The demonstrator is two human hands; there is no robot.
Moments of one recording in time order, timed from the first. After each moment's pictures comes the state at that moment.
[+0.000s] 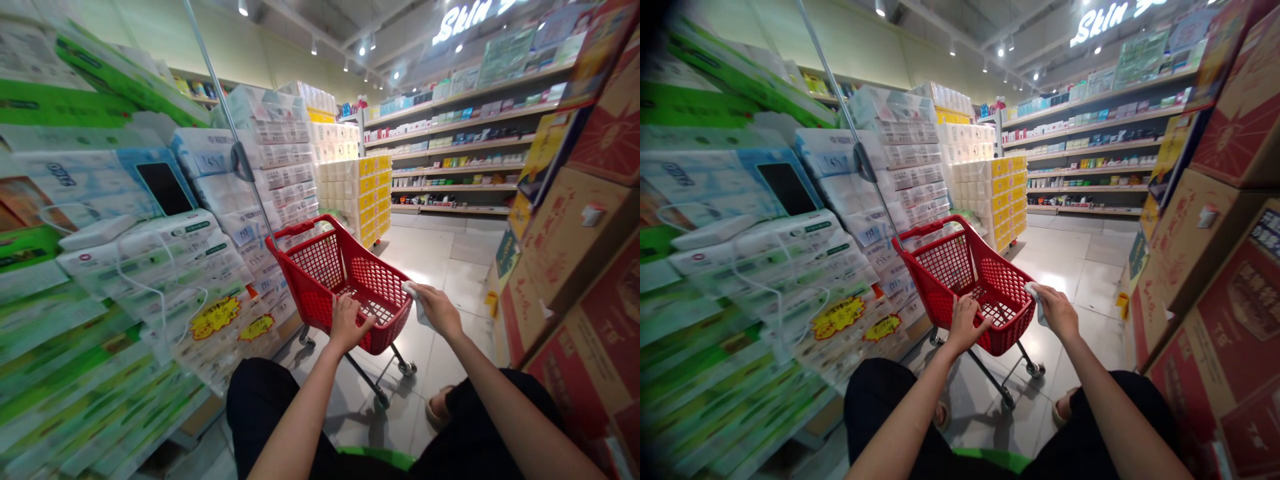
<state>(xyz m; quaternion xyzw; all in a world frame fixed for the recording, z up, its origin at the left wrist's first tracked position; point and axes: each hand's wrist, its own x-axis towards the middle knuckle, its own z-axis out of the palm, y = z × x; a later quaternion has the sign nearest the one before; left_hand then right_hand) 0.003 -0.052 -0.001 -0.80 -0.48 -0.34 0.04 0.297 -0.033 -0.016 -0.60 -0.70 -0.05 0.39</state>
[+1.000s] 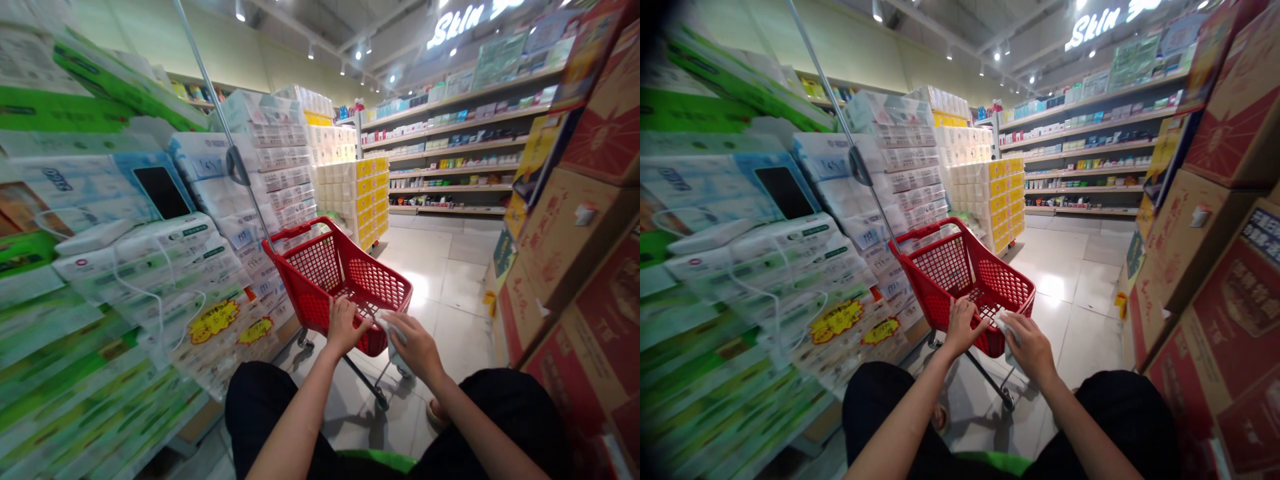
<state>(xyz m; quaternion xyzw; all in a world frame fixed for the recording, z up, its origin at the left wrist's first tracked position) -0.001 -0.056 0.003 -0.80 -0.49 -0.34 0.04 0.209 -0.110 -0.011 -0.51 -0.75 -0.01 0.42</state>
